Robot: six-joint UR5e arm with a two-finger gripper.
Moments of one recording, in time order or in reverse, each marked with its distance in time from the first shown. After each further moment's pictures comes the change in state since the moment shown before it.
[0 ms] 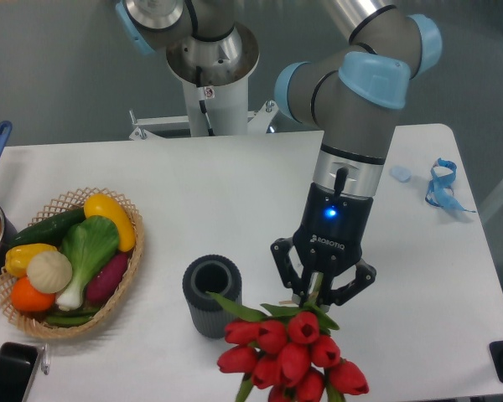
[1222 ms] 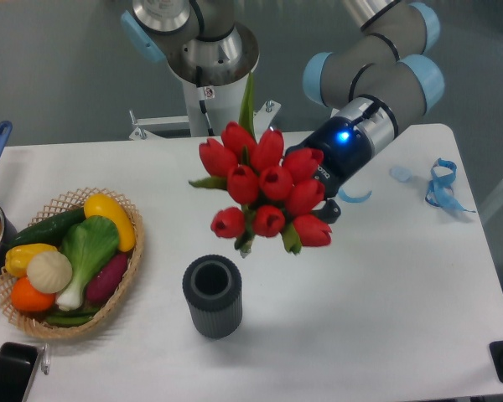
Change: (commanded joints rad) arm 0.149 0.115 -0.322 0.000 -0.821 0.227
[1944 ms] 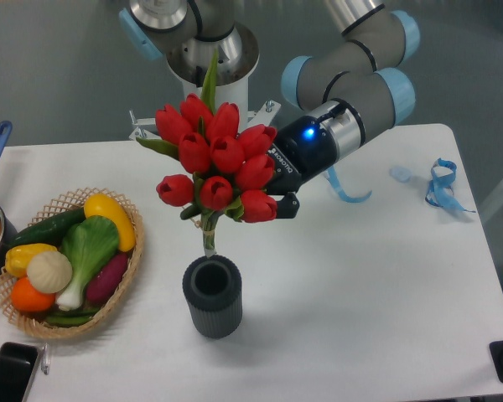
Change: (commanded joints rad) arm -0.029 -0.041 -0.043 -0.002 -0.072 0.161
